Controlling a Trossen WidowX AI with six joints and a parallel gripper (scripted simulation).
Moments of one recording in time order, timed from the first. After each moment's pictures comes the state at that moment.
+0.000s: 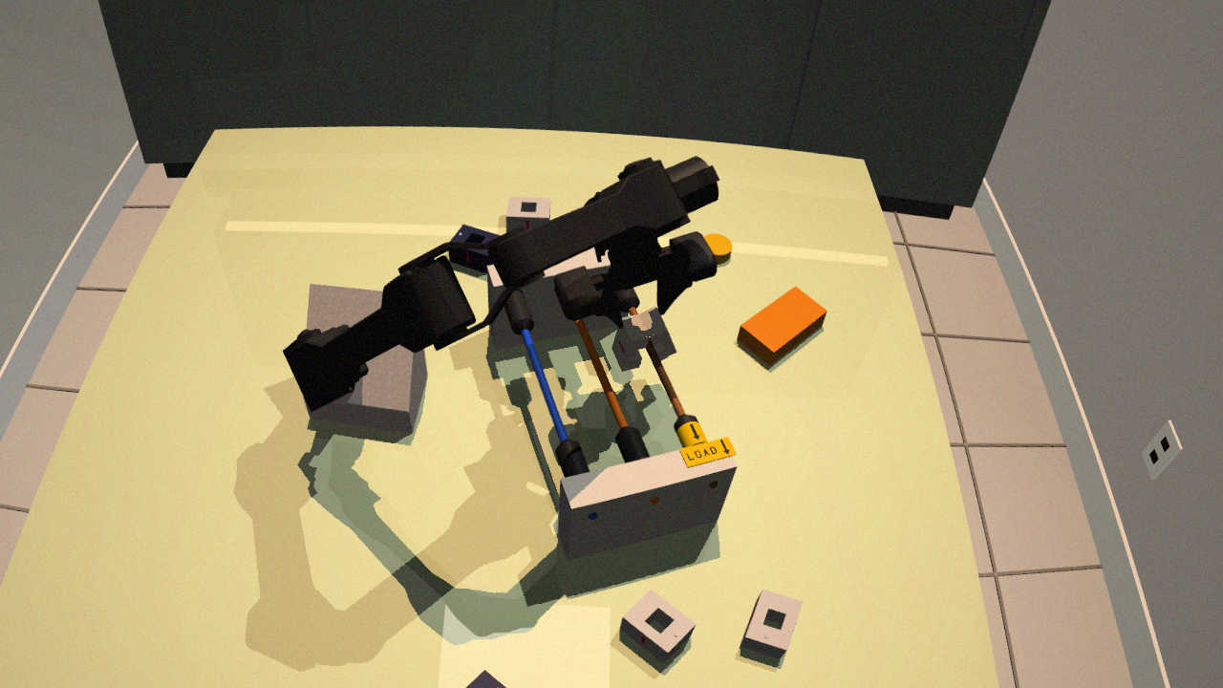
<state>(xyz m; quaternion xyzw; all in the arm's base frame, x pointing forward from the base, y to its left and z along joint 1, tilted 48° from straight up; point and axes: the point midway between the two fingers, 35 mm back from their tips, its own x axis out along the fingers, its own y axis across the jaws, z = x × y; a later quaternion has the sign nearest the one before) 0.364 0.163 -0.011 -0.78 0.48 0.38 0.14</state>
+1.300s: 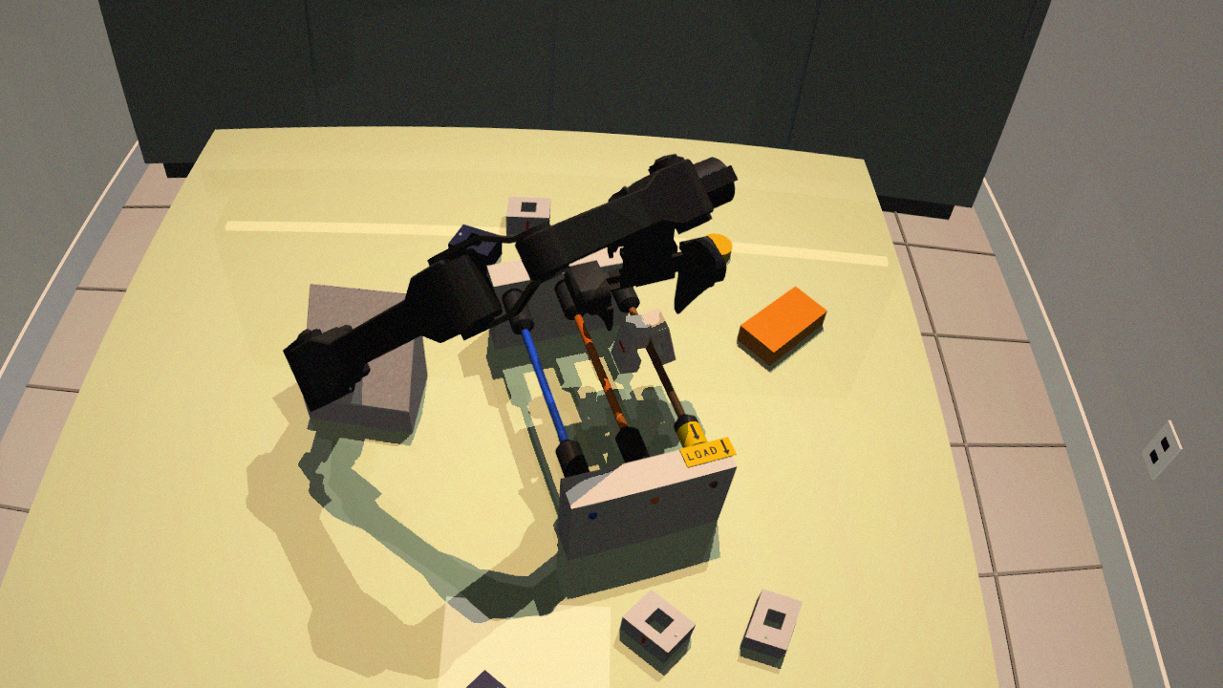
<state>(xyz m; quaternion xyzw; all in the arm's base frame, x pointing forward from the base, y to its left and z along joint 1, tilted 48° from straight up) 0.370 0.164 -0.015 -0.75 0.53 0.39 0.11</state>
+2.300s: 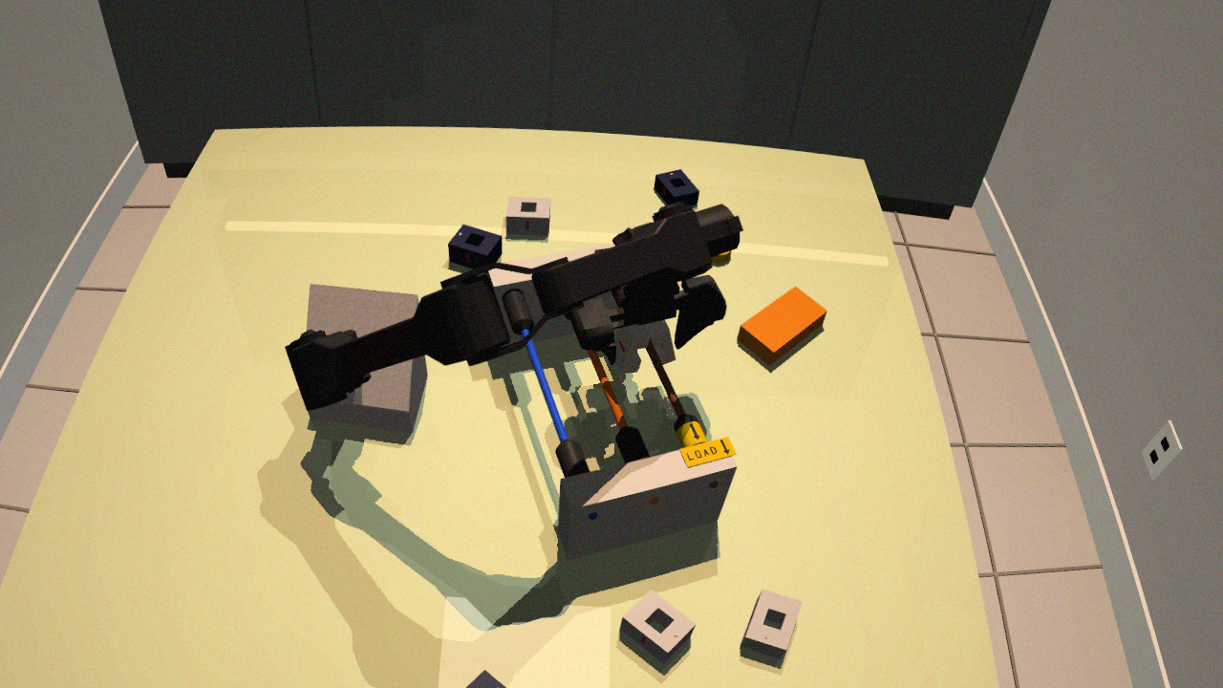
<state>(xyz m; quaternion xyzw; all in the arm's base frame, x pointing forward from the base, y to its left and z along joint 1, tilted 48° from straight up) 0.385 0.119 -0.045 -0.75 0.53 0.38 0.12</state>
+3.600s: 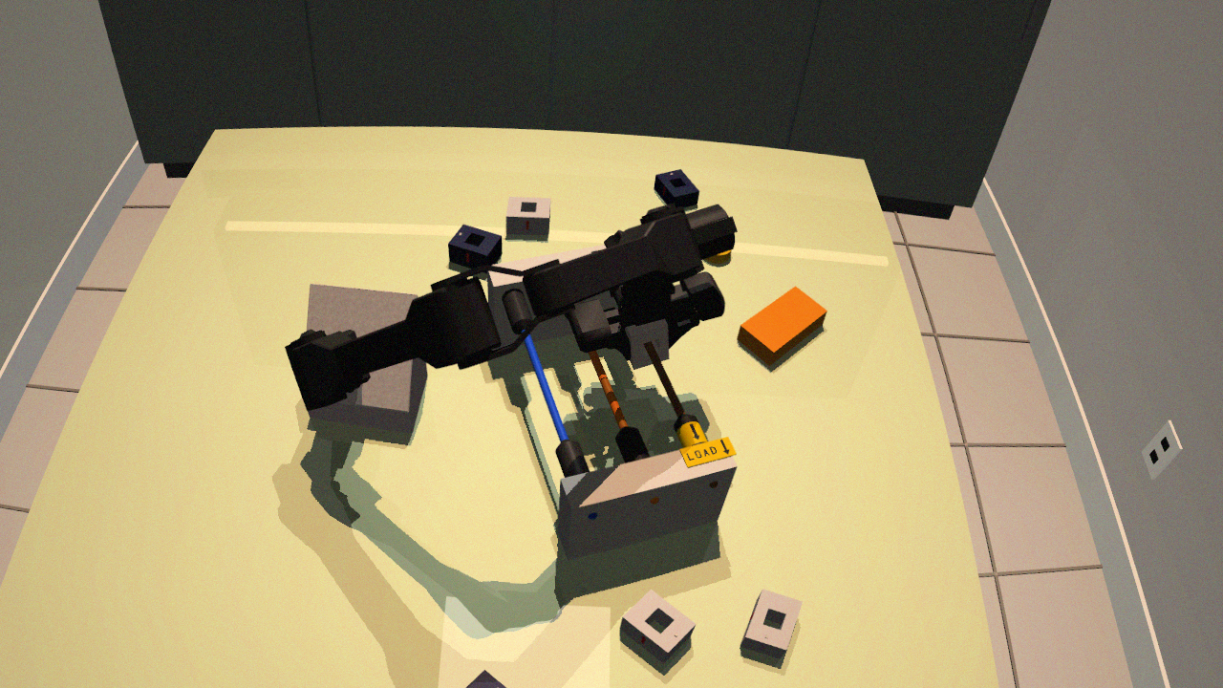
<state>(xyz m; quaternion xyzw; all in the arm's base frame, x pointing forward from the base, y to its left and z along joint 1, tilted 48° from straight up) 0.386 0.120 -0.048 -0.76 0.51 0.38 0.13</state>
